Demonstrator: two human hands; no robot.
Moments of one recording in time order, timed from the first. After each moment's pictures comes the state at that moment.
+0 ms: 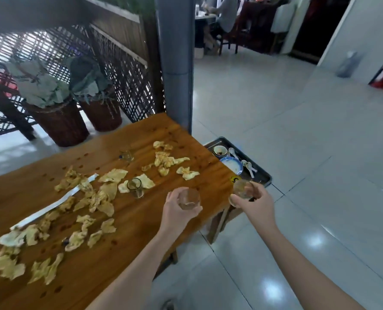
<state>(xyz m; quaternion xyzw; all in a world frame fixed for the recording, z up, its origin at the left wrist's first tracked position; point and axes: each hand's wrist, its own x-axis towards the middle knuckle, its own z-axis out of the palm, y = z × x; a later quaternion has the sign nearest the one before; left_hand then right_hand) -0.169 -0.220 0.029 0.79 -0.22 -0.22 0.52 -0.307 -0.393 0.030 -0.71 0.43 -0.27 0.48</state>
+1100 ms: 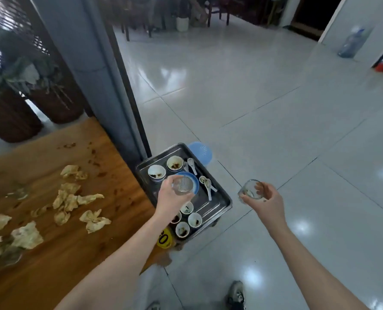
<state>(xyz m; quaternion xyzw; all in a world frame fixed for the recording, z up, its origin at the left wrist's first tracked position) -0.129 -0.618 -0.027 0.81 -0.19 -0.25 0.50 -0.321 -0.794 -0.017 -0.68 0.46 -0.25 0.51</state>
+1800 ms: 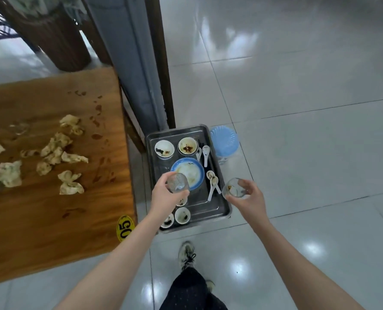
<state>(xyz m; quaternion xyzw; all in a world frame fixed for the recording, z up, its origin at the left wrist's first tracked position) -0.138 -0.700 -0.090 0.82 0.04 -0.20 0.53 -0.229 -0.919 -0.103 -0.78 0.33 -0.03 0.53</state>
